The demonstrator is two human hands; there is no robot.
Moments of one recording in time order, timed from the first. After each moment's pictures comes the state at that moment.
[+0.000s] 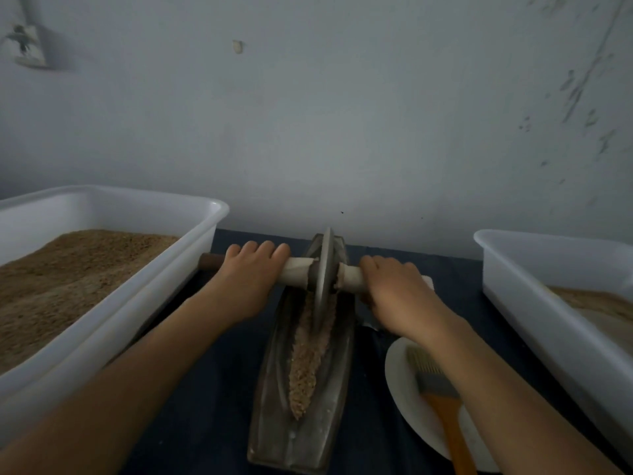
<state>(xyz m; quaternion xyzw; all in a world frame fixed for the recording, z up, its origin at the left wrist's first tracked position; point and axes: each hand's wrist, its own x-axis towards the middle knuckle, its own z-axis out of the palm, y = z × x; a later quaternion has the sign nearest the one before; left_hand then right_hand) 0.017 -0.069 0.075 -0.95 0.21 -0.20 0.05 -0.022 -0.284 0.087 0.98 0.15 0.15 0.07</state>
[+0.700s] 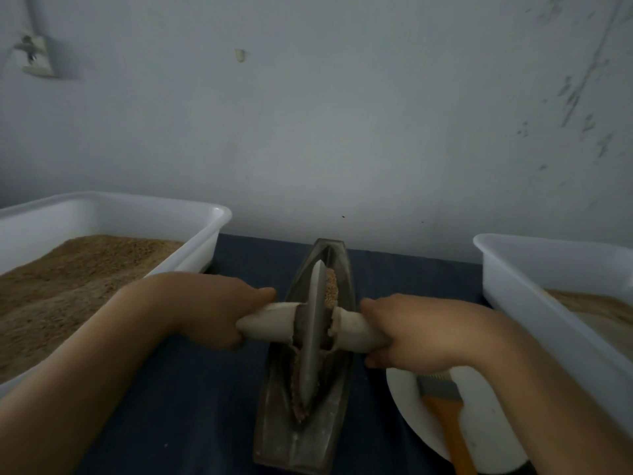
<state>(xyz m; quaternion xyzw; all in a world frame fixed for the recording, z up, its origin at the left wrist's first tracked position) -0.037 -0.045 0.132 -0.94 0.29 0.19 0.03 -0.079 -0.272 0.134 0.97 0.20 -0.15 0.01</state>
